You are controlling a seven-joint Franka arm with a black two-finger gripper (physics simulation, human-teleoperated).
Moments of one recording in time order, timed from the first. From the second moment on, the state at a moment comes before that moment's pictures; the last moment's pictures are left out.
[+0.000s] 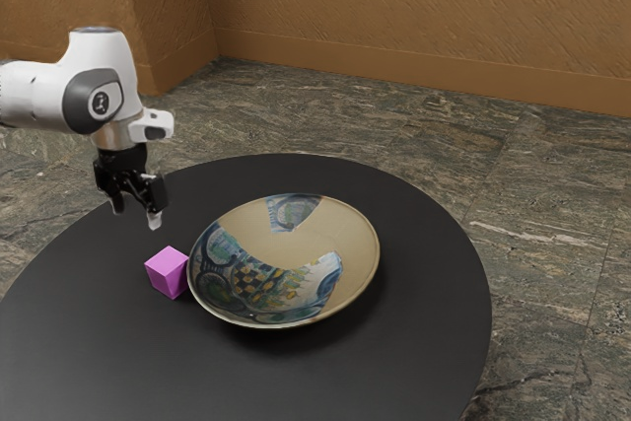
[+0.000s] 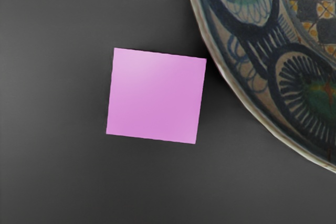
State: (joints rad) arm 0.11 0.01 0.11 -2.08 0.03 1.96 0.26
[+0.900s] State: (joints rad) arm 0.15 0.06 0.07 -2.33 0.06 2.39 0.34
